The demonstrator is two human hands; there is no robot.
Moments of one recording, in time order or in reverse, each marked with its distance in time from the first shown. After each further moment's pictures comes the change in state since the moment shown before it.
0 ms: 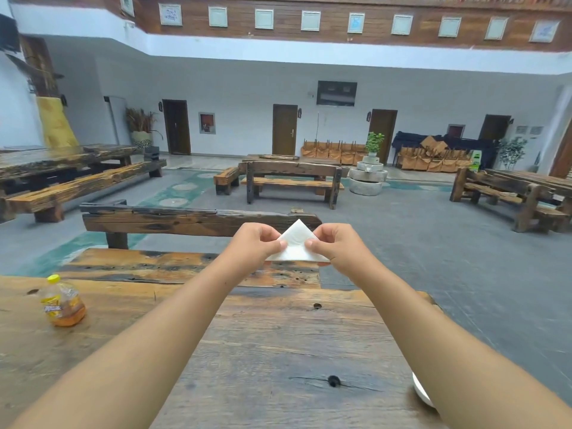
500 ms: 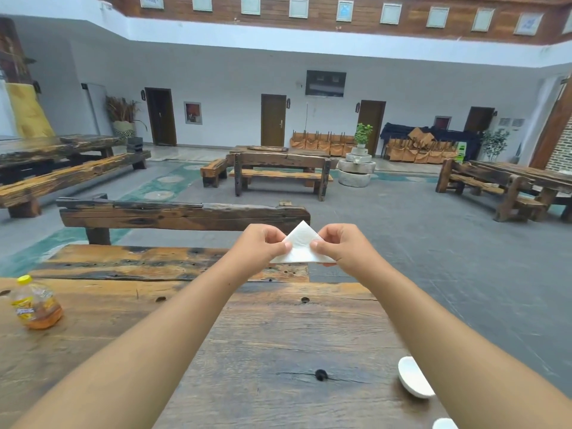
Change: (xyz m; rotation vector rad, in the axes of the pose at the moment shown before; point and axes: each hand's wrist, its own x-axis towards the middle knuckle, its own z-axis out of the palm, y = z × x) left_hand 0.020 0.000 0.037 -0.051 -0.103 0.036; right_hand 0.001 0.024 -0.034 -0.056 0.011 0.035
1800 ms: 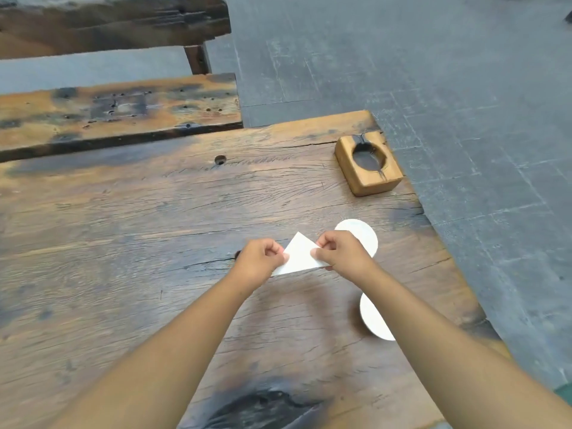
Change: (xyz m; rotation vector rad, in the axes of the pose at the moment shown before) left_hand 0.042 -0.211 0.345 -0.092 -0.410 -0.655; right_hand -0.069 0.401 -0.045 0.003 -0.065 0.775
